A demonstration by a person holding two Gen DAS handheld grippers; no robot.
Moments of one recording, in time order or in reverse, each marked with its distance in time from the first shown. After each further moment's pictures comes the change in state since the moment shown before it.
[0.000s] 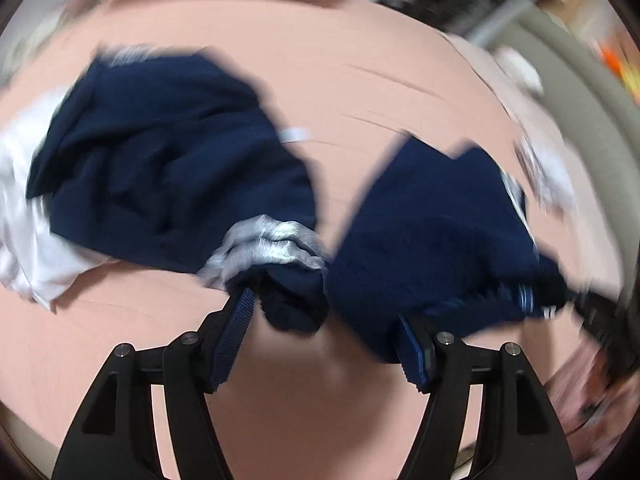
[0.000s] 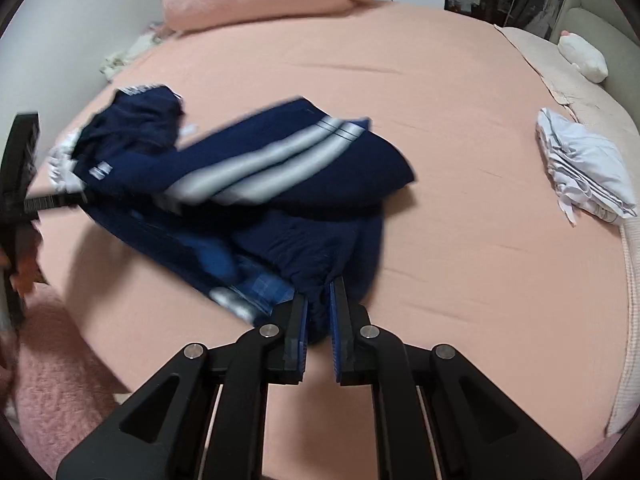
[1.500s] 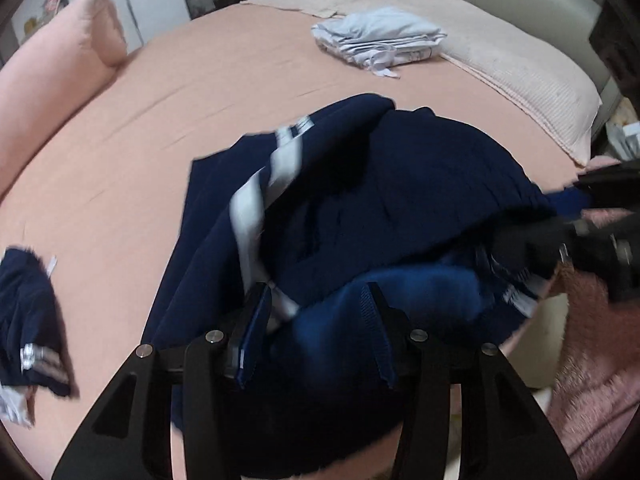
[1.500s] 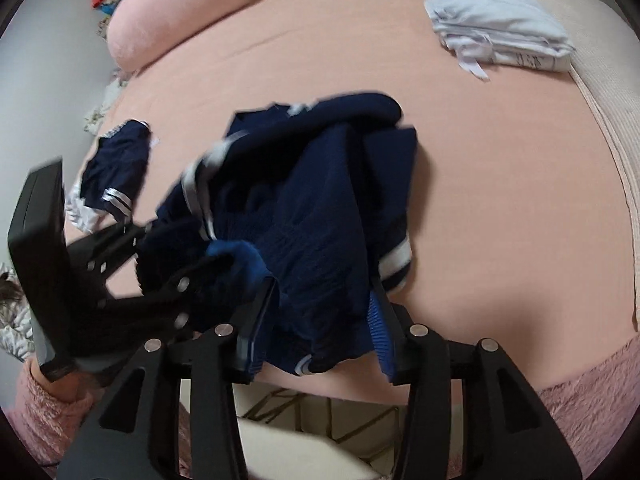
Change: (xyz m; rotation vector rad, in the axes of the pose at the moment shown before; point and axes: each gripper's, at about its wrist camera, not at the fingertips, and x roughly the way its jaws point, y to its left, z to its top) left arm -0.007 -0.242 -0.102 0.553 0.042 -0.107; right arm -0.039 -0.116 -0.082 0.304 0.127 0.123
